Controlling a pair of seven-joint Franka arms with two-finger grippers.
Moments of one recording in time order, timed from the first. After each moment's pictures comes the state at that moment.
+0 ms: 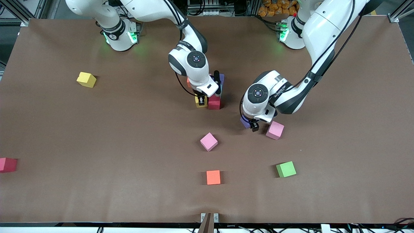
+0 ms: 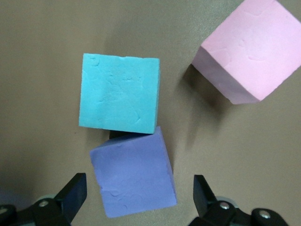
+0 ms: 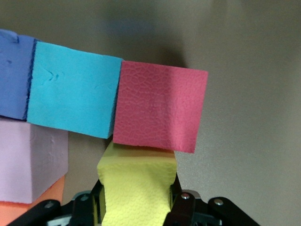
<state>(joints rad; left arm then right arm) -0.06 0.63 -0.57 -1.82 0.45 2.23 -2.74 0.90 0.56 -0.03 -1.87 0.04 2.43 -0.78</state>
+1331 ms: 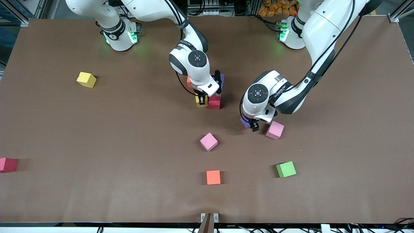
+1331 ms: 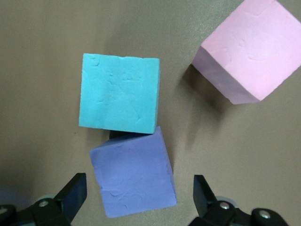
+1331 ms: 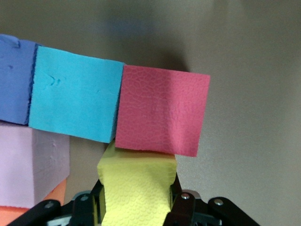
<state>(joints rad) -0.06 0.63 -0.57 -1.82 0.45 2.23 -2.74 0.91 0.56 -0.04 -1.86 0.03 2.43 -0.77</state>
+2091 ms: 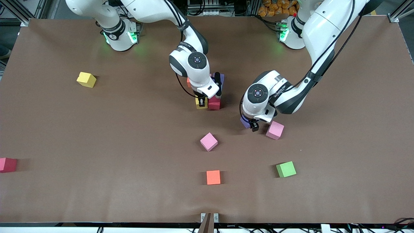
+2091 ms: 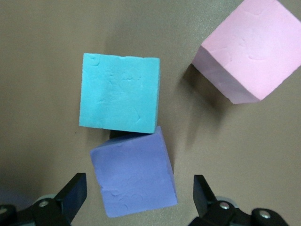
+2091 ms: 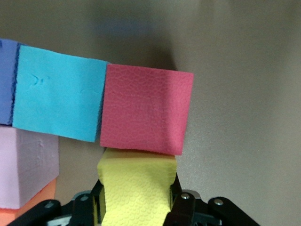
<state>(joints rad) -0.07 0.63 -0.57 -1.82 0.45 2.23 -2.74 0.91 0.57 -0.05 -1.84 0.03 2.42 -0.77</state>
